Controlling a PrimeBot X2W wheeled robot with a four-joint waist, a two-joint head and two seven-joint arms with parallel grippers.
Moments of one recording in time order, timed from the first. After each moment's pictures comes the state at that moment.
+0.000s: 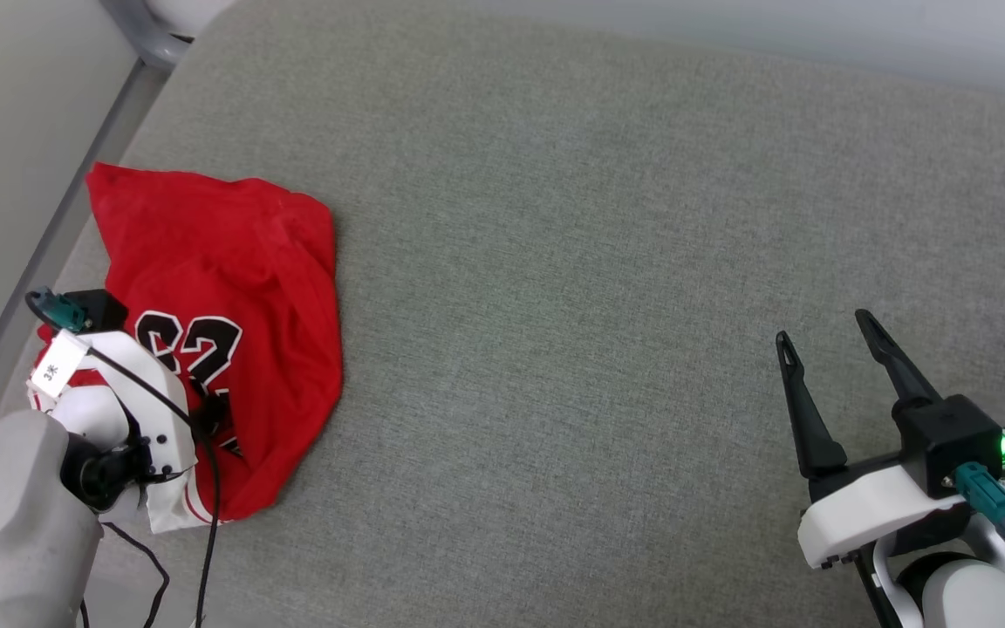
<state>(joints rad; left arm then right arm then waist) -0.64 0.50 -0.37 0.78 -0.75 -0.13 0.57 -0.07 -0.05 0.03 -0.14 -0.11 0.13 0.01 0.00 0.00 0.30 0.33</state>
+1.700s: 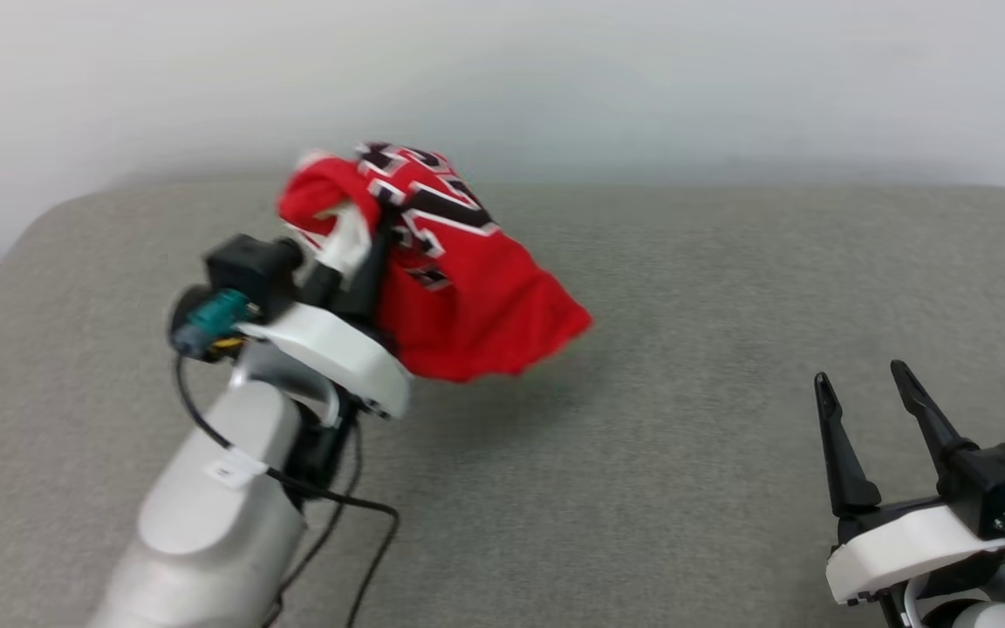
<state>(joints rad) -0.61 0.28 -0.48 0.42 -0.57 -0.05 -0.26 0.00 -0.05 -0.04 -0.09 0.00 0.13 -0.06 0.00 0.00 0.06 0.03</state>
